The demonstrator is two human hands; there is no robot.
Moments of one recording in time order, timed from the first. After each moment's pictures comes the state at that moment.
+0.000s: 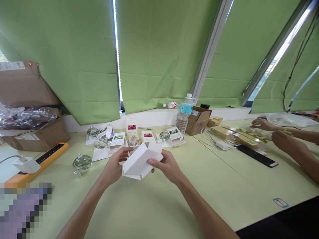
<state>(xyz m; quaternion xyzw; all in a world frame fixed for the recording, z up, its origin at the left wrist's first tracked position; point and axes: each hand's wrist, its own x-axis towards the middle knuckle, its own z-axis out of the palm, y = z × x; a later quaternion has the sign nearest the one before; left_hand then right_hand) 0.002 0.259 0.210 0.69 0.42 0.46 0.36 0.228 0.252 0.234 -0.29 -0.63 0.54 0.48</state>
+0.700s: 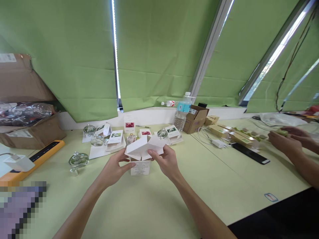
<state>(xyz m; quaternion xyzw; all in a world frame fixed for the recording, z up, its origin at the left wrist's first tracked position) 0.014 0.243 0.219 0.71 0.43 0.42 0.36 0.225 0.258 0.227 -0.38 -0.63 0.34 0.58</state>
